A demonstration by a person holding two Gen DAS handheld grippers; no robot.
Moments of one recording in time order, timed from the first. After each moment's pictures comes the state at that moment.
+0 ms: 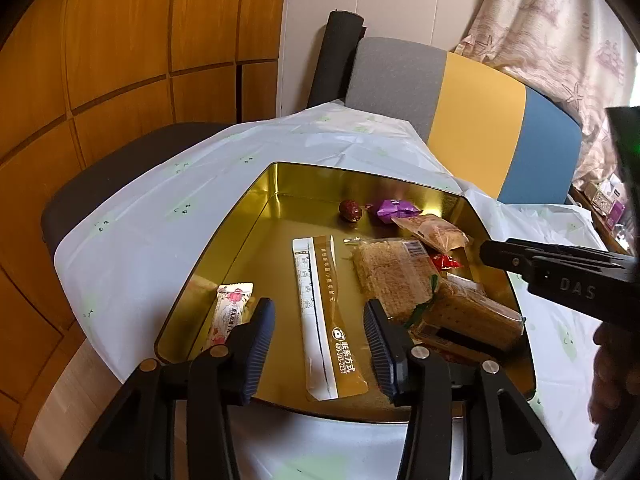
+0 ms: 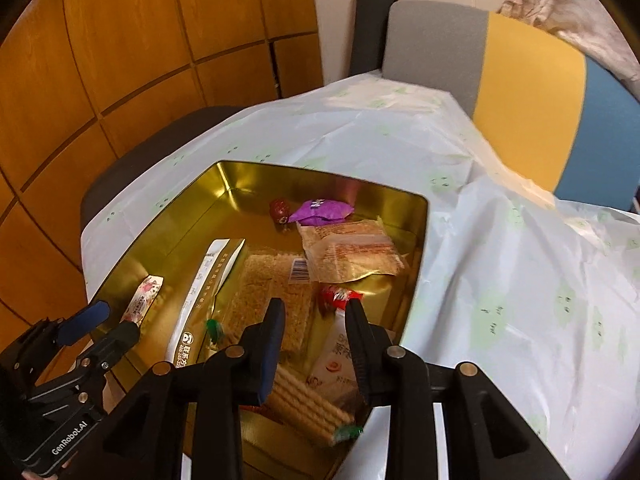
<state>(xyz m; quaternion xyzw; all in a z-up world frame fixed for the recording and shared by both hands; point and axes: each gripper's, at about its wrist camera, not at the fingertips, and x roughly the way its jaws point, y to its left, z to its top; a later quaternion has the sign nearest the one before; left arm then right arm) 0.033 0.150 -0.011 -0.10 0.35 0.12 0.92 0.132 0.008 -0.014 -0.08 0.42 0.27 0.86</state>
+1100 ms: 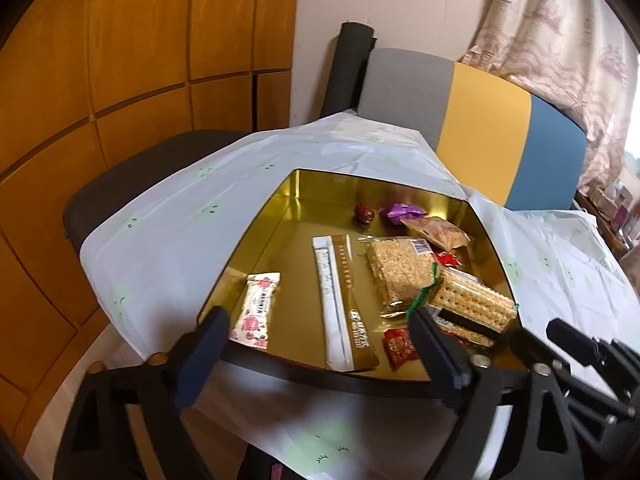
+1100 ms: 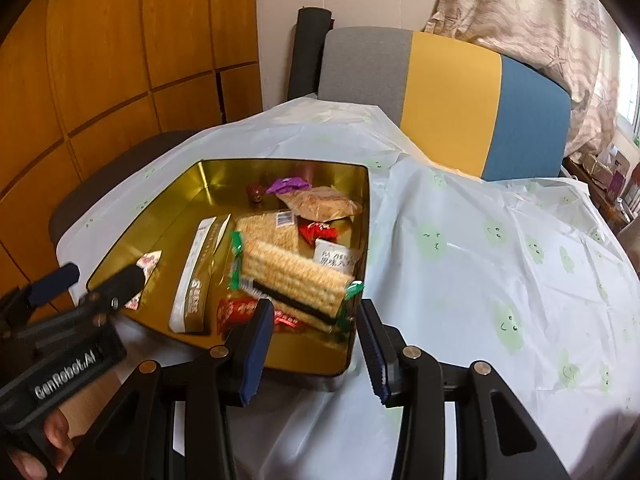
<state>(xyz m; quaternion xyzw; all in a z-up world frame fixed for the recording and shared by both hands) -0.003 0.149 0.001 -0.10 0.34 0.15 0.92 0.018 -0.006 -0.016 -0.06 0.37 0.15 0.91</state>
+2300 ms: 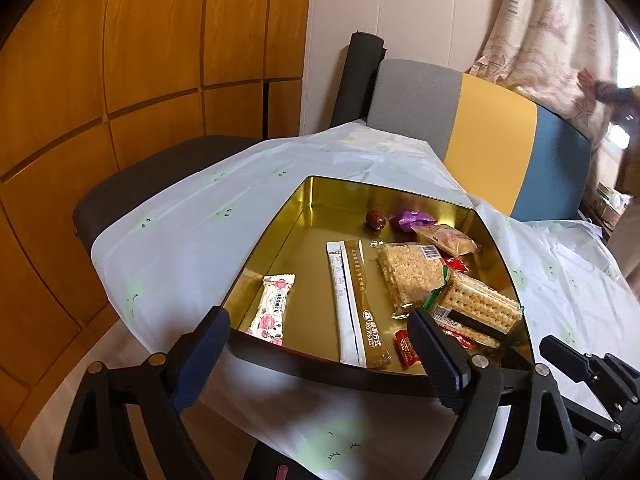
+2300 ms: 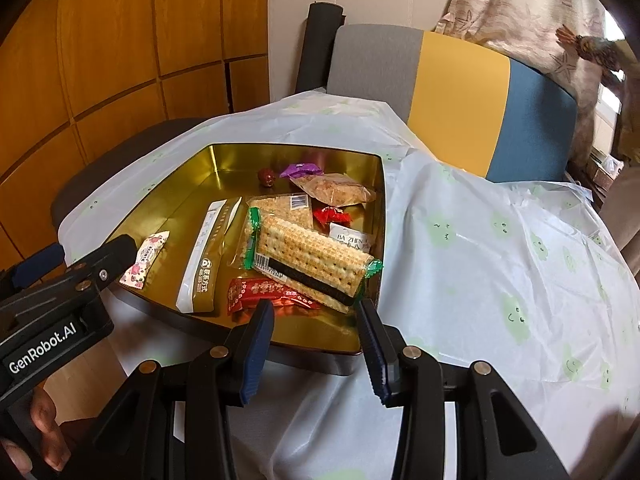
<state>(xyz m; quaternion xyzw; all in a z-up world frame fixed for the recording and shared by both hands) -0.015 0.155 0.001 -0.10 0.32 0.16 0.93 0.005 0.002 -0.026 -0.08 0.38 0.16 0.91</state>
